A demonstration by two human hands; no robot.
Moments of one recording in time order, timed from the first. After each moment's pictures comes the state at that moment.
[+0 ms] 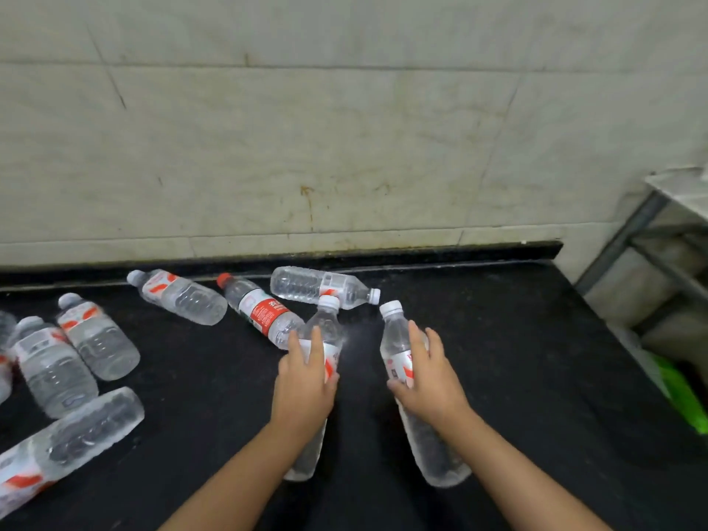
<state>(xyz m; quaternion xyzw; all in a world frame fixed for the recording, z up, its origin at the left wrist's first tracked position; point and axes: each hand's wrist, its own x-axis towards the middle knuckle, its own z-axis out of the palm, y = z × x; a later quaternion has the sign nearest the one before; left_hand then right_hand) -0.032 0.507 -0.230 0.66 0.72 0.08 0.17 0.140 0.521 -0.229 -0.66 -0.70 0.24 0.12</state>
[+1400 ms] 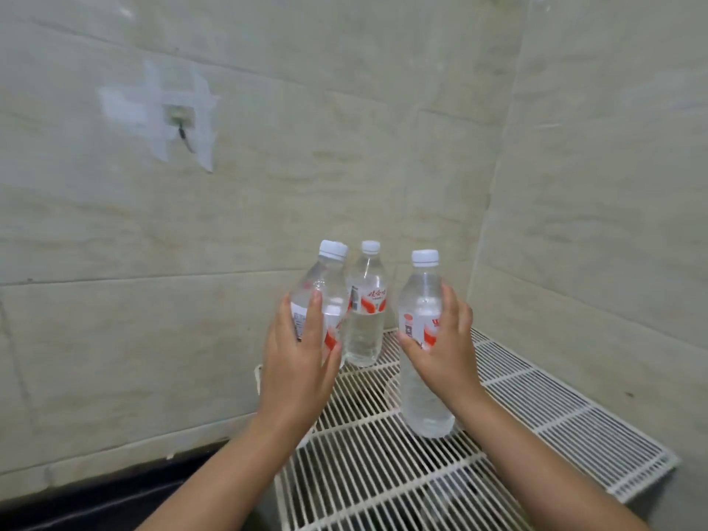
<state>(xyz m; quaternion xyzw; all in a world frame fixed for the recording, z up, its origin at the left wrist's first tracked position) 0.607 0.704 -0.046 0.74 0.42 0.52 -0.11 0.784 0.675 -0.028 -0.63 -0.59 -0.02 0.50</state>
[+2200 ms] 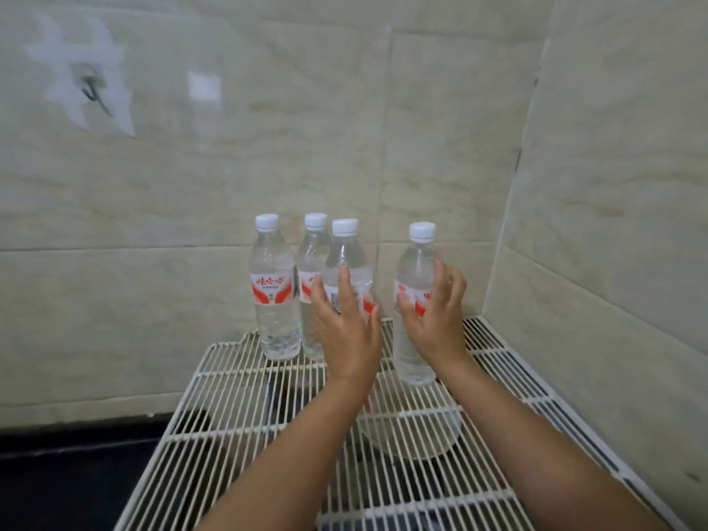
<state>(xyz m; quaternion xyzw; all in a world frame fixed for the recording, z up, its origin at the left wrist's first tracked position) 0.821 0.780 -0.074 0.60 0.54 0.58 -0.08 0.927 0.789 -0.056 -0.52 -0.67 -0.04 0.54</state>
